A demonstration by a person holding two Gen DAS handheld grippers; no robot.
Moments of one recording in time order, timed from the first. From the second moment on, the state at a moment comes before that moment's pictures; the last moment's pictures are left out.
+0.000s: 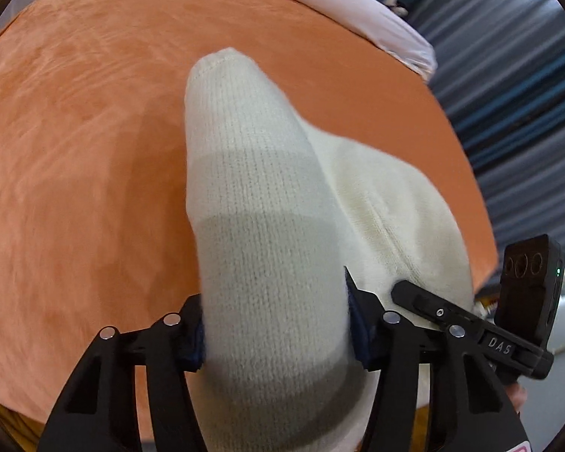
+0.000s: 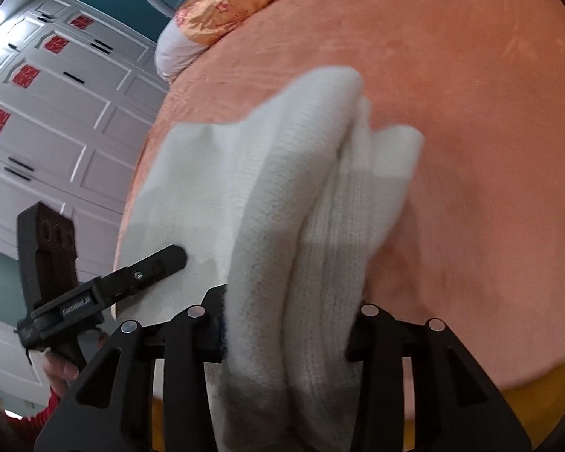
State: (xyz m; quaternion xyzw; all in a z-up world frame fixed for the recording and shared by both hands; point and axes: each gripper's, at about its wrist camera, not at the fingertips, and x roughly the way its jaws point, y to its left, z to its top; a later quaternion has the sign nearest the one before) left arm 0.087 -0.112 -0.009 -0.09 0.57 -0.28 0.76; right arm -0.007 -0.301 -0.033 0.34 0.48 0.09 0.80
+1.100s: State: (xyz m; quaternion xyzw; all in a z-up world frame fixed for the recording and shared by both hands) left arm 0.097 0.041 0.030 -0.10 0.46 -0.16 0.87; right arm 0.063 -0.210 0.005 0.25 0.44 0.06 0.86
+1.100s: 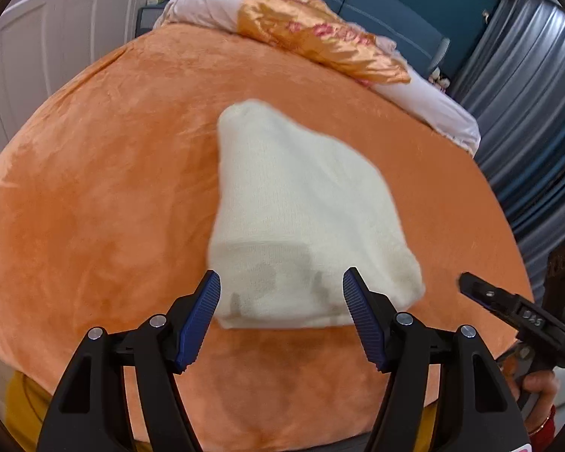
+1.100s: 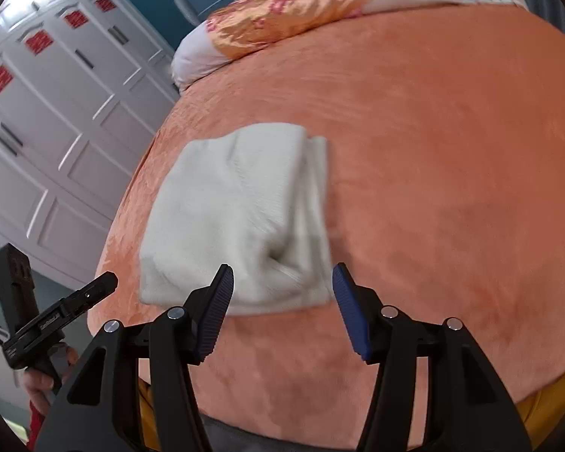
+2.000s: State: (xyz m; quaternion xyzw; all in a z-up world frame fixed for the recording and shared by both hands) left arm 0.103 0.021 -0.035 0.00 0.52 -0.10 0.85; right arm 0.077 -0.141 -0.029 0.10 0.50 0.01 0.86
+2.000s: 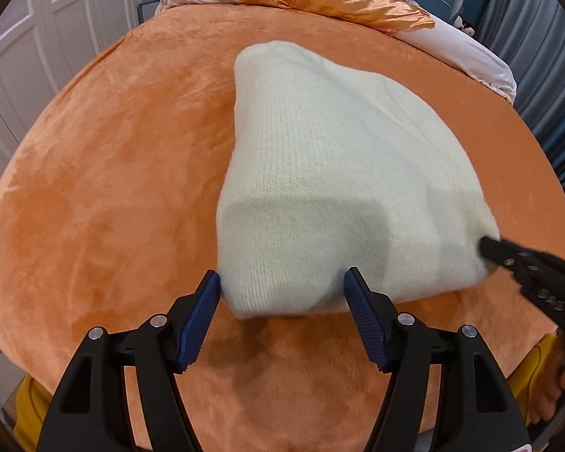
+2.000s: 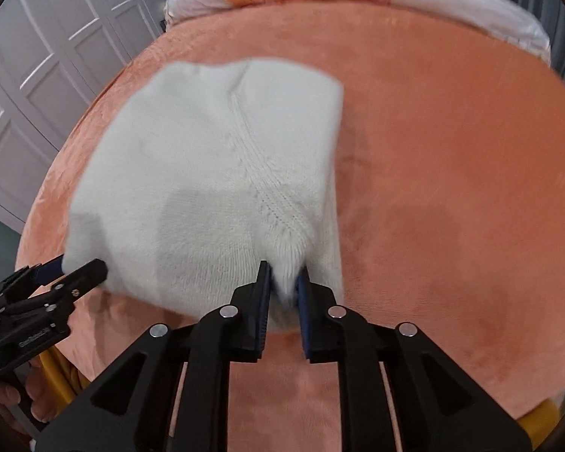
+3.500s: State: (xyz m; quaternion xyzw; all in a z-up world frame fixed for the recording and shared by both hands) left arm 0.007 -0.011 -0.092 0.06 0.46 -0.03 0.88; right arm -0.032 -0.109 -0.094 0.07 0.46 -0.09 0.88
